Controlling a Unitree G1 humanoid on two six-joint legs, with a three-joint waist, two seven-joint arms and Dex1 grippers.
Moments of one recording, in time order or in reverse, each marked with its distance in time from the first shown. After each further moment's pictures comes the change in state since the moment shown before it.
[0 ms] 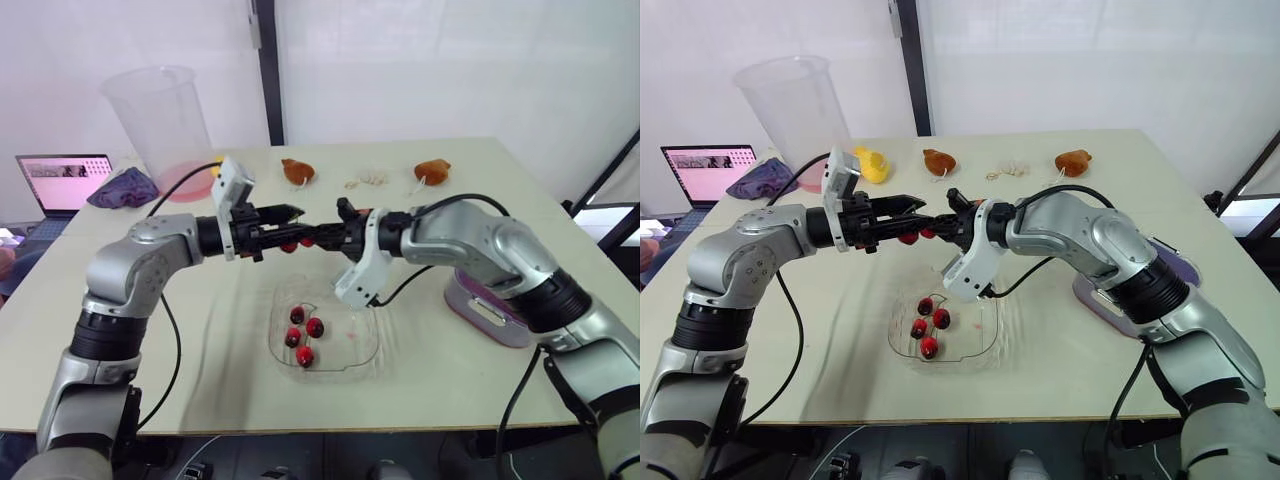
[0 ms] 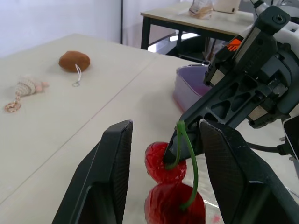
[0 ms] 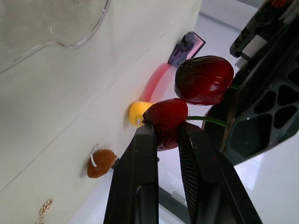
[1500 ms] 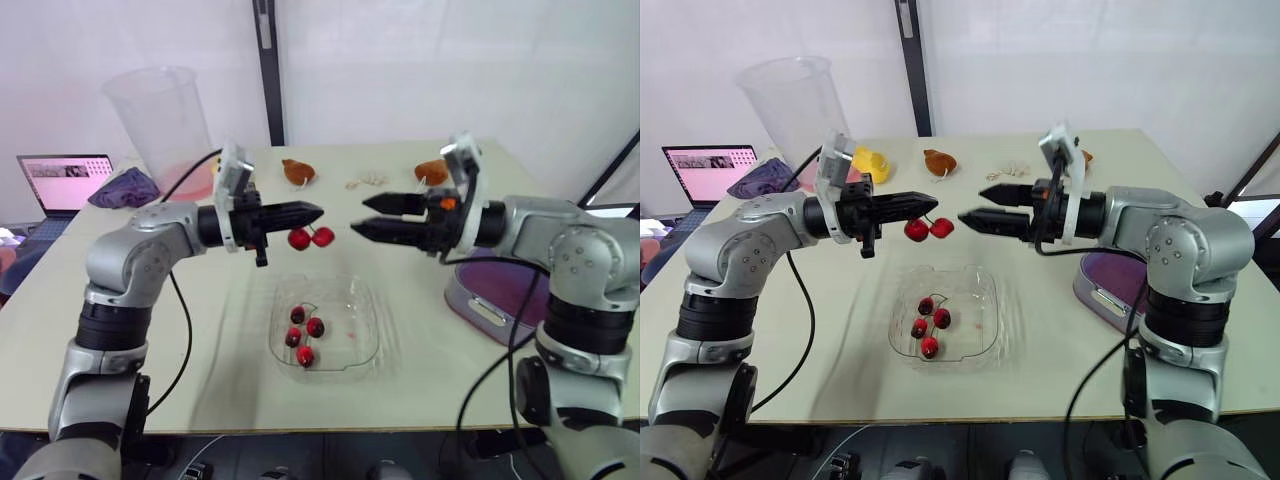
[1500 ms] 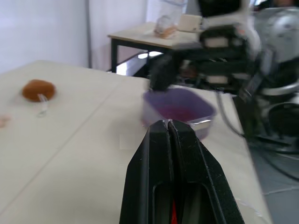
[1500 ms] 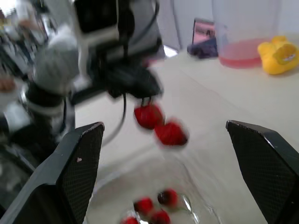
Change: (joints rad) left arm -0.047 -0.041 0.032 -0.031 -0.082 0.045 -0.128; right arm 0.138 0.220 -0.800 -0.276 1.365 1.923 0.172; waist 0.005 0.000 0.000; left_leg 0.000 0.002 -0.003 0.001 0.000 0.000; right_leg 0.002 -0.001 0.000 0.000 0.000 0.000
